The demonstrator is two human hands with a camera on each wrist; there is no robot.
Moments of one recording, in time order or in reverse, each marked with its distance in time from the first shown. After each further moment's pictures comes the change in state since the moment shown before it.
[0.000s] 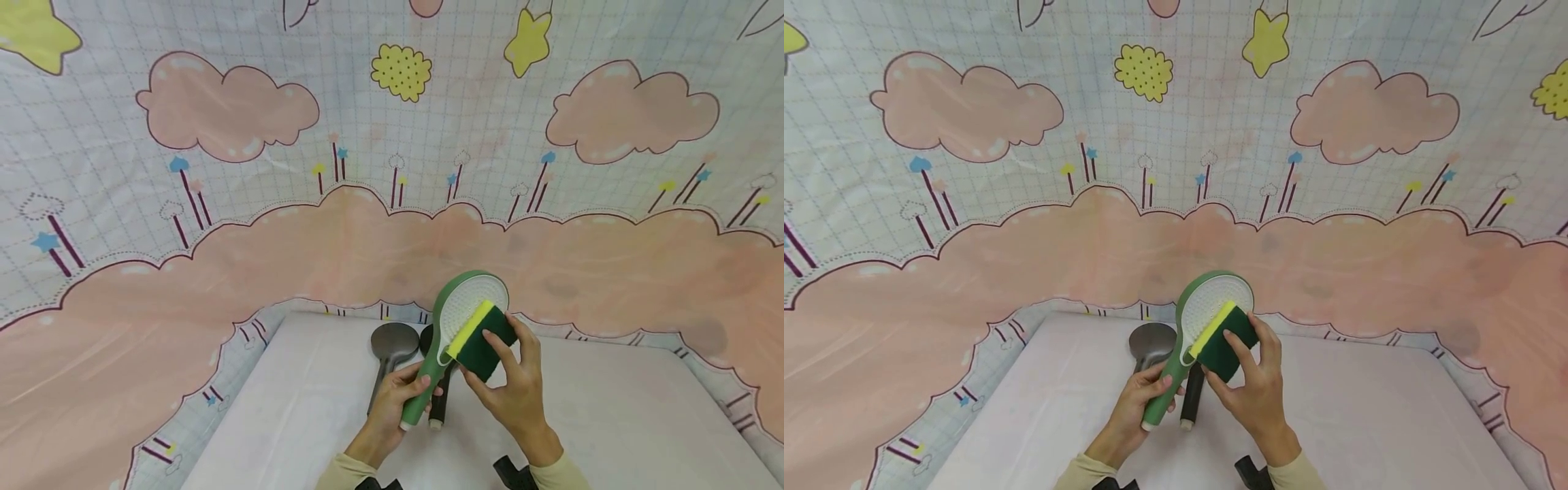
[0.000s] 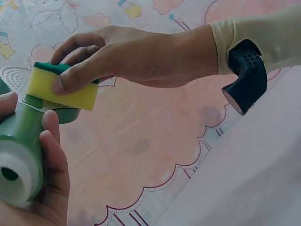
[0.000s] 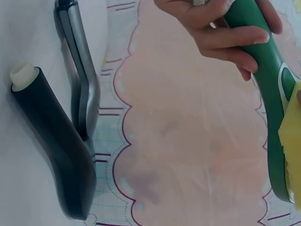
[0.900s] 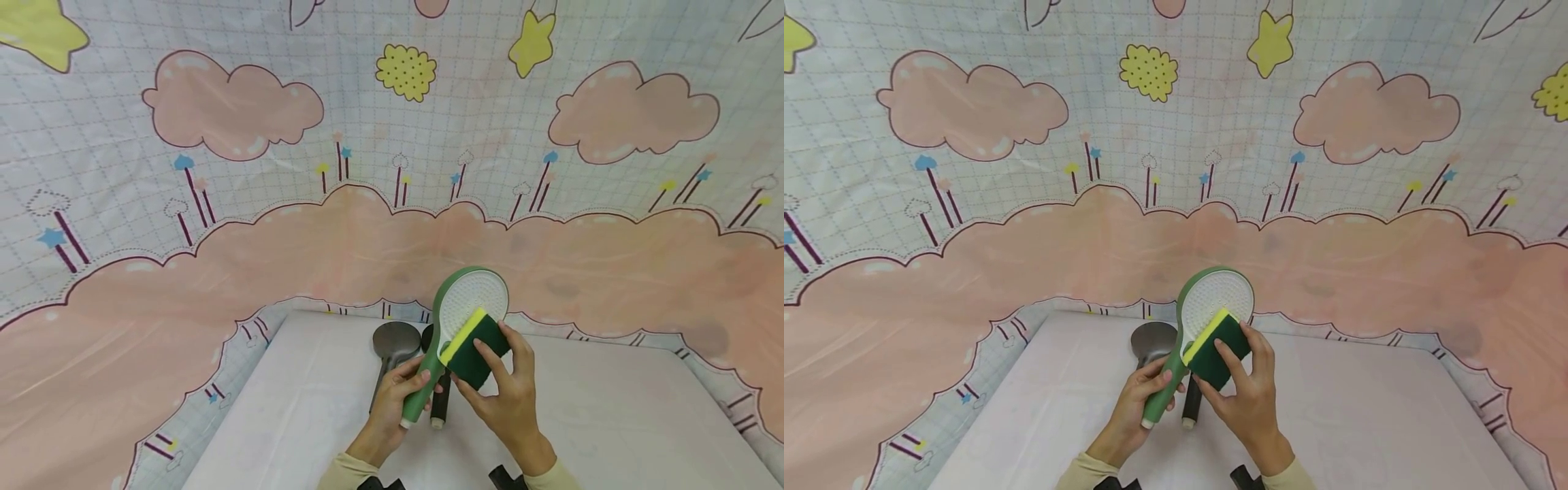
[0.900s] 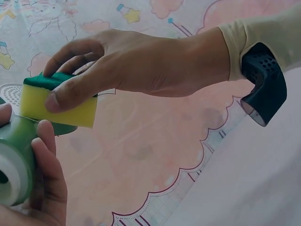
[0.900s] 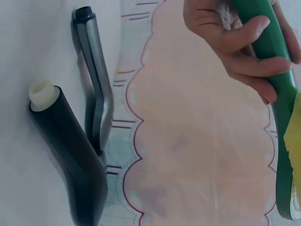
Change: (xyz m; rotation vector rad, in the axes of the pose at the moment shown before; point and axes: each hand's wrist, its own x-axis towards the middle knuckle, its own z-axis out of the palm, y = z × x) left_hand -0.005 0.003 0.001 -0.001 0.005 0.026; right_hand -0.012 -0.015 0.007 -0.007 0.022 -0.054
